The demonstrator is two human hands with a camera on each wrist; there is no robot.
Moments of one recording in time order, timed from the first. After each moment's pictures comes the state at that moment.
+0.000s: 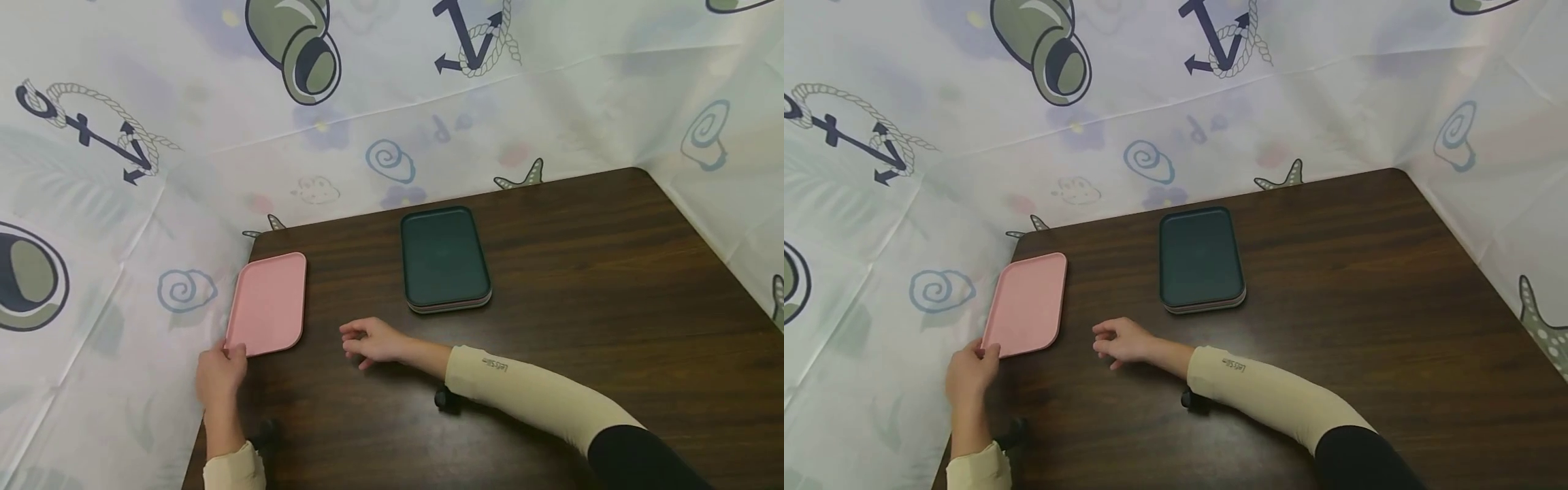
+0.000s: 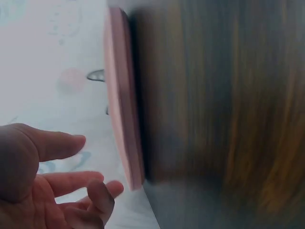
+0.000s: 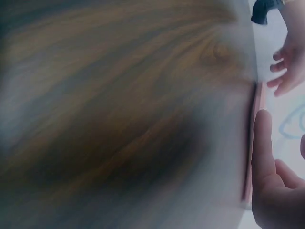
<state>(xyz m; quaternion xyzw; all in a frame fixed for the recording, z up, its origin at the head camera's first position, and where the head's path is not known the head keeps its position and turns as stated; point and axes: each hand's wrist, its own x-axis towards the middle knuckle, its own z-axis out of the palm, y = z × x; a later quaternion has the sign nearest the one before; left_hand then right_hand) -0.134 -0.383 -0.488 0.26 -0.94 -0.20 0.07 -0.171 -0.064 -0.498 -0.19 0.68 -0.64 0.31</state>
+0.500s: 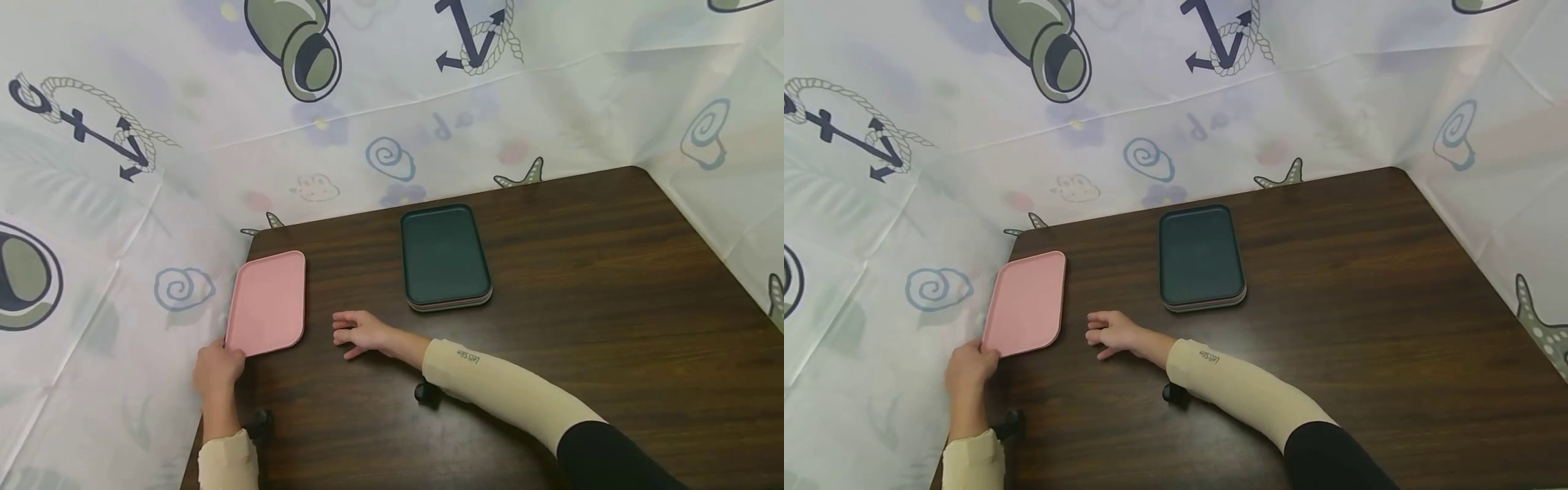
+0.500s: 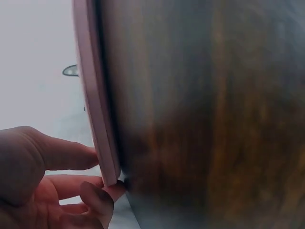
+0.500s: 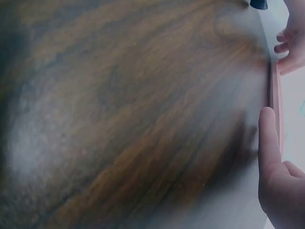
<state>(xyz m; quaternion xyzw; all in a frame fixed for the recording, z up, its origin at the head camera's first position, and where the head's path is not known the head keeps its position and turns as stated) -0.149 -0.405 -0.499 0.26 -0.95 -0.16 0.02 -0.193 -0.093 -0.512 -0.12 0.61 -0.69 0.36</state>
